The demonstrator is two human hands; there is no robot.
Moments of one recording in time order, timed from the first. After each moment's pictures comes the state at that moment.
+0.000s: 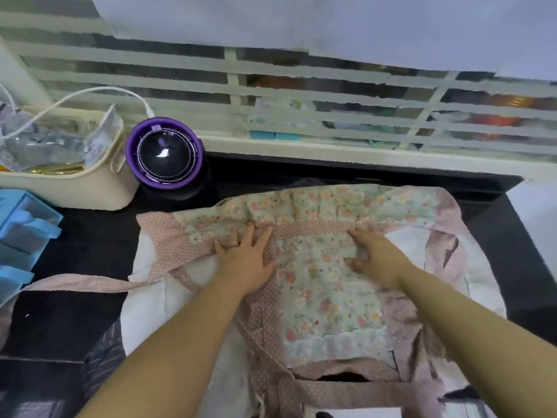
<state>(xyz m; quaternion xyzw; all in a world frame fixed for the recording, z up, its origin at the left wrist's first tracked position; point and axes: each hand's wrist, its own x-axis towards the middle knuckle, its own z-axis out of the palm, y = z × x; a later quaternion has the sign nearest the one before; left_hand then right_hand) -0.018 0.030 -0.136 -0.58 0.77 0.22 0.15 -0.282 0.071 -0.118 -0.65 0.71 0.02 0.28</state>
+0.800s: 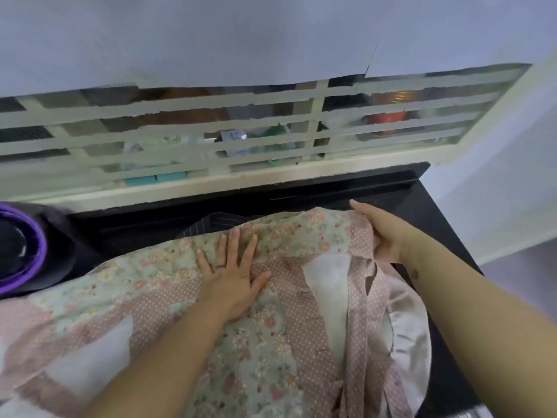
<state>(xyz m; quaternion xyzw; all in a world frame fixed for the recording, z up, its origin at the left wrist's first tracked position) -0.157 -0.015 -0.163 -0.48 0.85 0.18 0.14 -0.436 0.040 -0.081 -0.06 0.65 -0.41 0.64</state>
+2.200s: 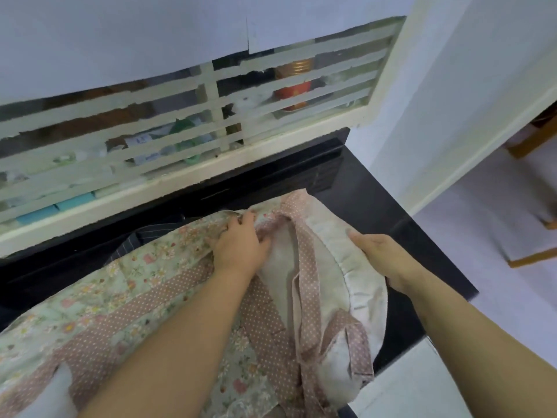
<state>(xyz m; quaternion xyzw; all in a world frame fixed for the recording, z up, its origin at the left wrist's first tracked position) -0.284 -0.003 -0.140 -0.48 0.85 0.22 0.04 -0.457 0.179 -0.112 -0.18 0.83 -0.33 0.41</state>
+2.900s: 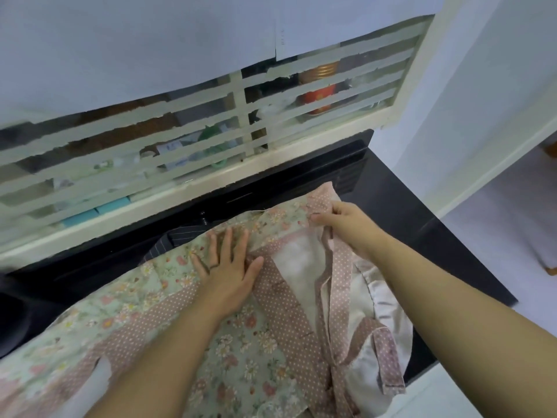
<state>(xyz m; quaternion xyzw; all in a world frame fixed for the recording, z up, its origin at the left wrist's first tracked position) -0.198 -0.010 -0.151 -0.43 0.86 0.24 0.09 -0.423 0.084 -0.096 -0.29 0.74 -0.41 0.44</state>
